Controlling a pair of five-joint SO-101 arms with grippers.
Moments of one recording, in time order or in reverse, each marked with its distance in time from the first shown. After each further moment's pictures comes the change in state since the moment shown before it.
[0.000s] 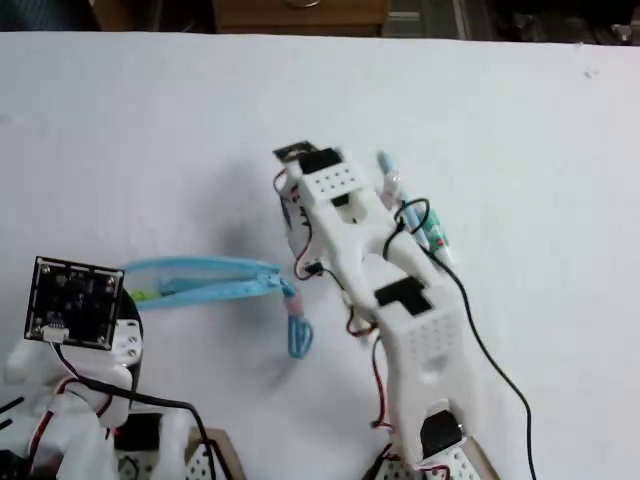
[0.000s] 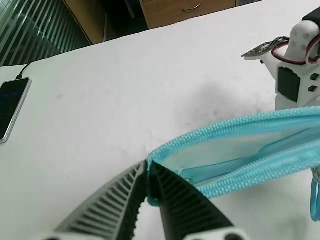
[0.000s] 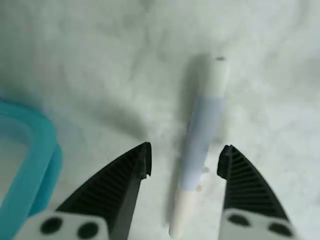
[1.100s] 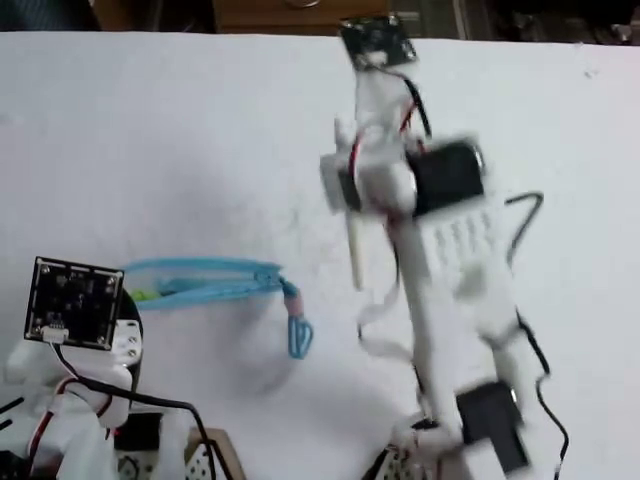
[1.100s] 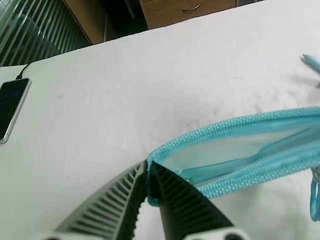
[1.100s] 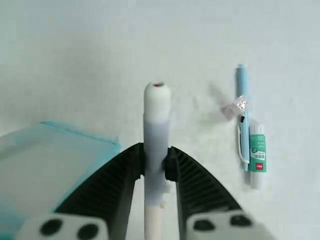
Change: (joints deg) left arm 0.0 -0.2 0.0 0.0 0.0; right arm 0.4 -51.3 -7.2 12.0 -2.6
